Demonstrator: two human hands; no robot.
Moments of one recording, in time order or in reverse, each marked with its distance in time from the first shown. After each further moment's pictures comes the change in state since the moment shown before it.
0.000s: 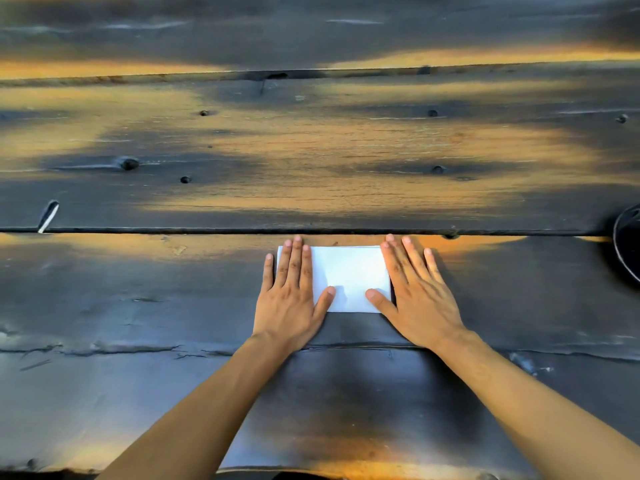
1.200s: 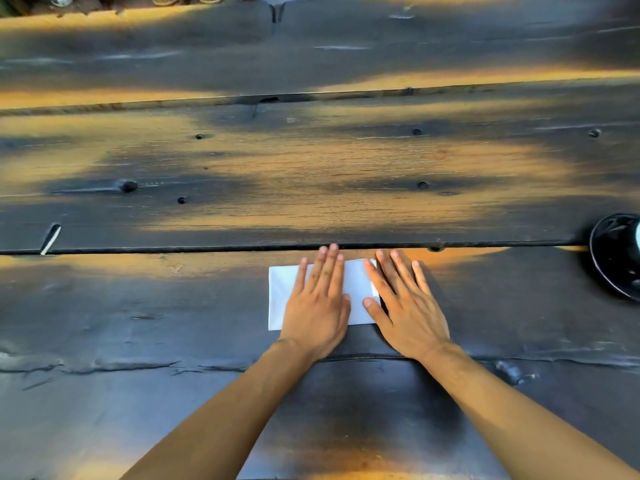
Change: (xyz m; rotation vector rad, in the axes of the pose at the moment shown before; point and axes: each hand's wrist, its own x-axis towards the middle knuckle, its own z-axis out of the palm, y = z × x) left_hand 0.016 0.049 -0.017 -0.065 0.070 0.188; right_hand -0.003 0.001 -0.002 0.064 0.040 -0.012
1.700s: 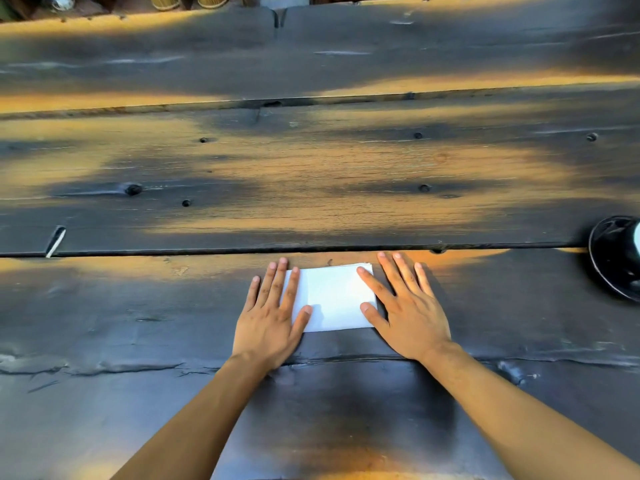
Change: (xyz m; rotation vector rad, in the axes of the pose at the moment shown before) left_hand -0.043 -0.075 0.008 0.087 -0.069 -0.150; right_hand 0.000 -0.003 -0.001 -0.070 -0.025 0.009
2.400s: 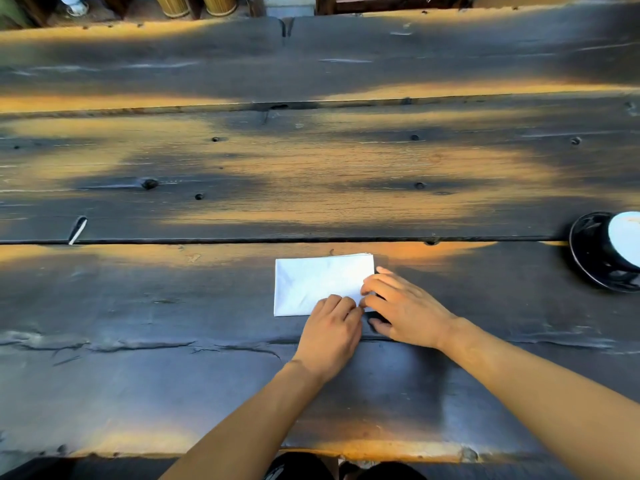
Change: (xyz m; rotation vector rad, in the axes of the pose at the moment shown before) left_hand -0.021 0.096 0.000 -0.222 0.293 0.340; right_hand -0.009 0.007 -0.028 0.098 0.052 -0.543
